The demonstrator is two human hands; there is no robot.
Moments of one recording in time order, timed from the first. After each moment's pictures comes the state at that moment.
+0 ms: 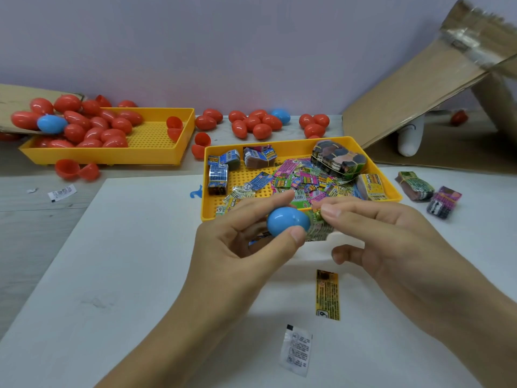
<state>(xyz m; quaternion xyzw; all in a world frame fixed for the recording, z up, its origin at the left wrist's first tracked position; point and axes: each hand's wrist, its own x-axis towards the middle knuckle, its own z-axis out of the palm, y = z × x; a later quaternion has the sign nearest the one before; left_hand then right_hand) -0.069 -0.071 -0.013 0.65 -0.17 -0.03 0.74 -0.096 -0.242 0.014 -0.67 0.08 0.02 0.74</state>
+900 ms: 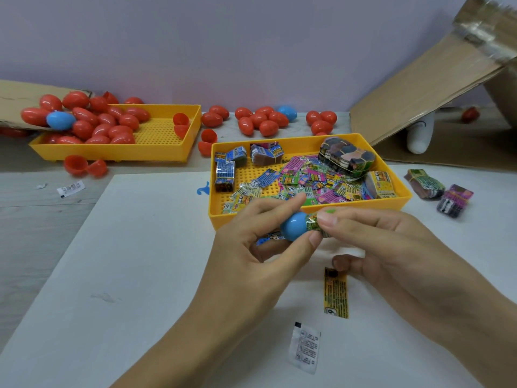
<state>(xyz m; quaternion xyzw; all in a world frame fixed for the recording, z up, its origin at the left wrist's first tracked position) -0.070 -0.074 -0.023 0.69 -0.22 0.01 0.69 -0.100 -0.237 0.009 -0.67 0.07 0.09 0.74</state>
